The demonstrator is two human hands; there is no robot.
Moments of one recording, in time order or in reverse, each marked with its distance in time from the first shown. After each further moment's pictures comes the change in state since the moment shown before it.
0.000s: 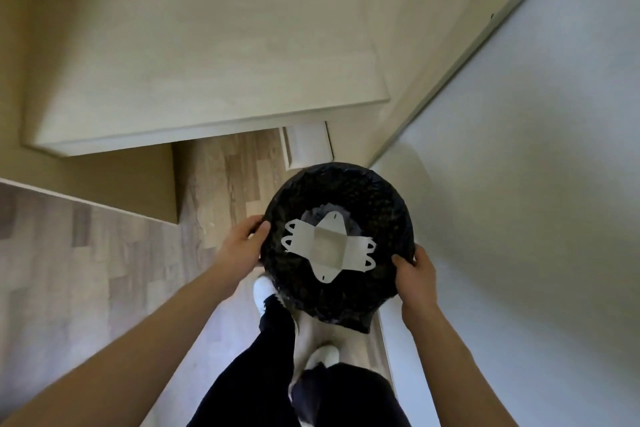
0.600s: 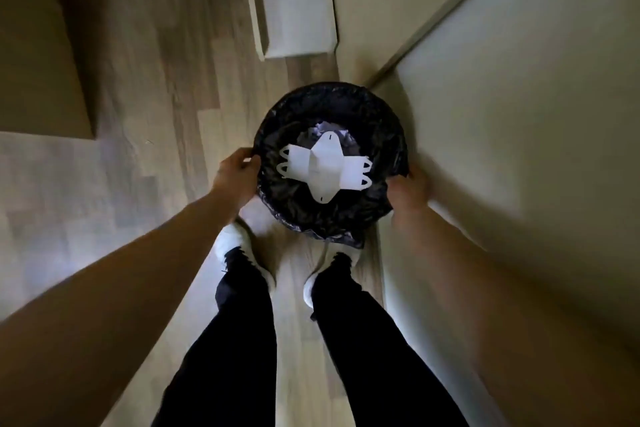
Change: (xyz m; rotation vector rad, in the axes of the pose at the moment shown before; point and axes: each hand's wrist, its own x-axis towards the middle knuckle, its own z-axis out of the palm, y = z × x) left_hand 0.317 -0.201 0.117 0.037 0.113 -0.278; right_hand 0.368 0.176 0.108 -0.173 0.037 0.208
